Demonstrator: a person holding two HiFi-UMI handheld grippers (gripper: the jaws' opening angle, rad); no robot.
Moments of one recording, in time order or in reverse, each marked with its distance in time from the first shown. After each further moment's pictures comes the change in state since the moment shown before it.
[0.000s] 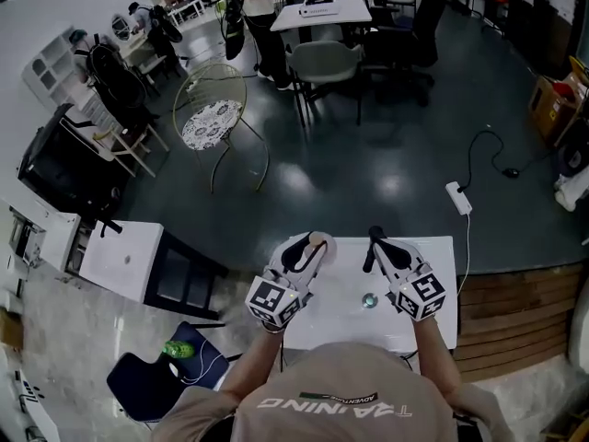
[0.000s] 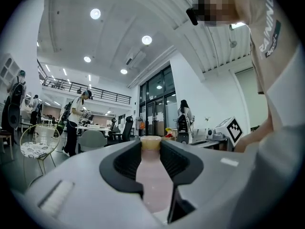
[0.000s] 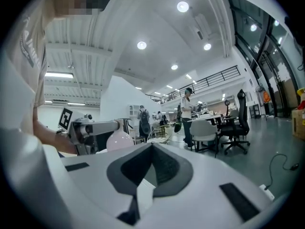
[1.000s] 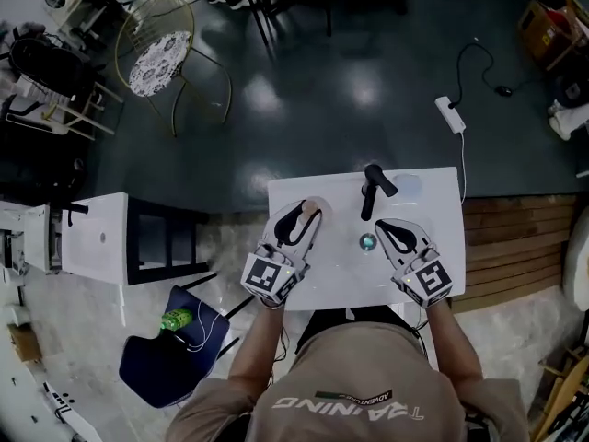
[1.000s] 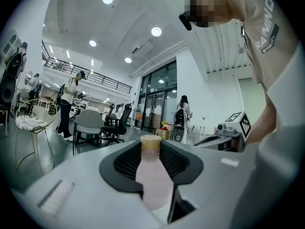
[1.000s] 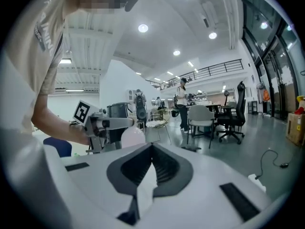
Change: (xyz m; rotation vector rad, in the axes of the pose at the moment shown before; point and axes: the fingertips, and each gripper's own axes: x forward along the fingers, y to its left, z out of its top) left arm 0.008 0.015 -0.112 -0.137 0.097 -0.048; right arm -0.014 0.012 -0.094 -0.026 0.186 -0.028
